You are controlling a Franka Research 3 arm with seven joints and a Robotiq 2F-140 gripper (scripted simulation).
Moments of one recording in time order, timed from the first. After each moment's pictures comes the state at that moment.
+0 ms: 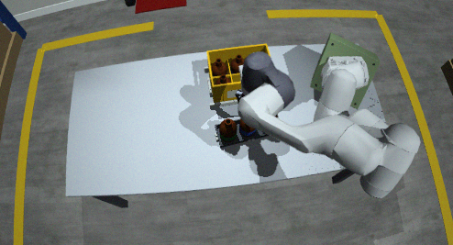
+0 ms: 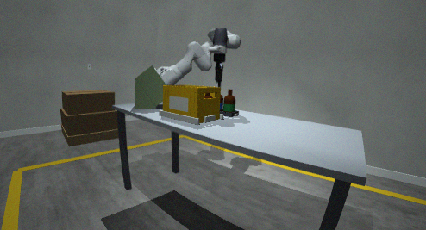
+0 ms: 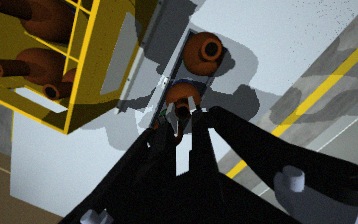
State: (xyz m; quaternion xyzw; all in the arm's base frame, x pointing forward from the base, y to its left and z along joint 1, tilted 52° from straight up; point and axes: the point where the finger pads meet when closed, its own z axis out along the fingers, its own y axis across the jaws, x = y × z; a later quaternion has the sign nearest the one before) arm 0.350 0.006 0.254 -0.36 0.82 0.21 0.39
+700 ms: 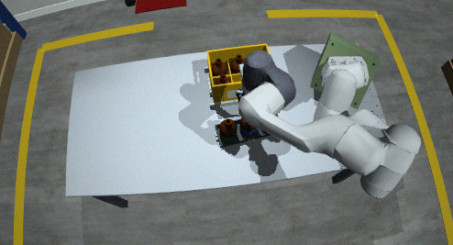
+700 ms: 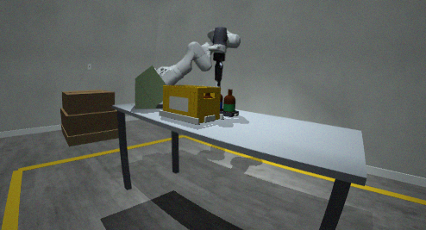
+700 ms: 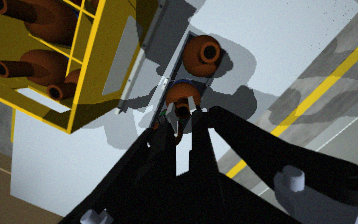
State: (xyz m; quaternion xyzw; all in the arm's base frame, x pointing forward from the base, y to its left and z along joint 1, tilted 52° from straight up) arm 0.345 0.003 0.256 -0.36 0.82 0.21 0.39
